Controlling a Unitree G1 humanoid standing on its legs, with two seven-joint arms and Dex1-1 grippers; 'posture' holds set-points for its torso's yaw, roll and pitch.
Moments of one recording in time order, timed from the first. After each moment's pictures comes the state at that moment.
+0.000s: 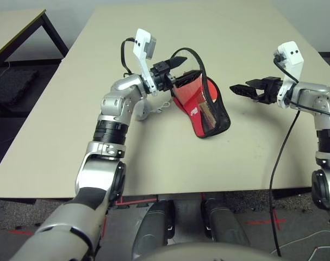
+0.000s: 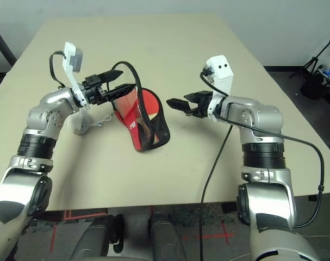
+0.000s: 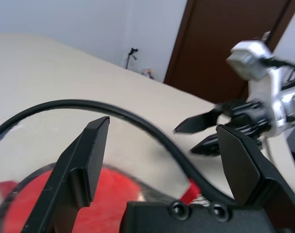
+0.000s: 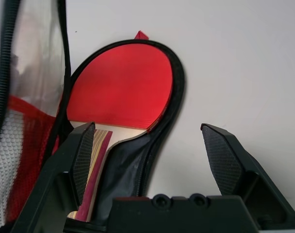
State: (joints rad) left arm -0.90 0.23 0.05 0.40 -0.41 0.38 -0.88; right arm -0.80 -0.60 -0.08 0.25 0.42 0.96 0.71
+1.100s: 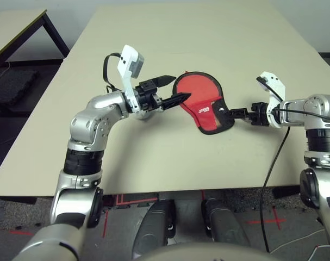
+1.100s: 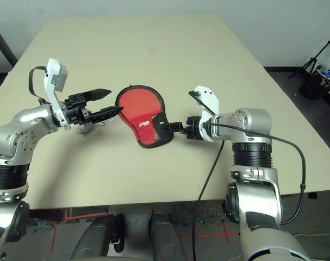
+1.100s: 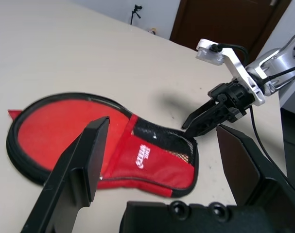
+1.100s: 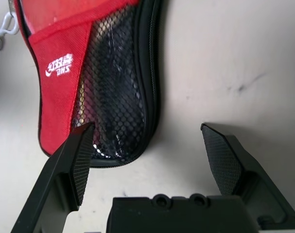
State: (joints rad) left arm -0.59 0.45 0.04 -0.10 -0.51 0.68 -0.83; right arm -0.79 -0.50 -0.17 0.30 0.46 1.46 0.51
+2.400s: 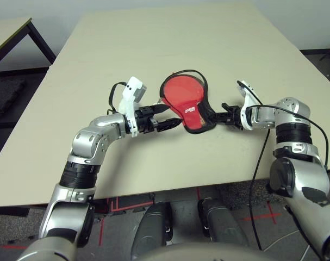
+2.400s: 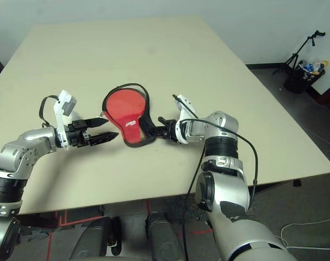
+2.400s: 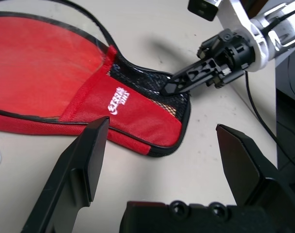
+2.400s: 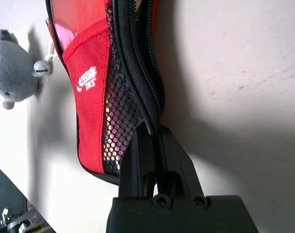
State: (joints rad) left arm -0.49 0.49 -0.04 0.00 -0.48 0.69 -0.88; right arm -0.90 -0.27 -0.33 0.57 0.46 1.44 0.40
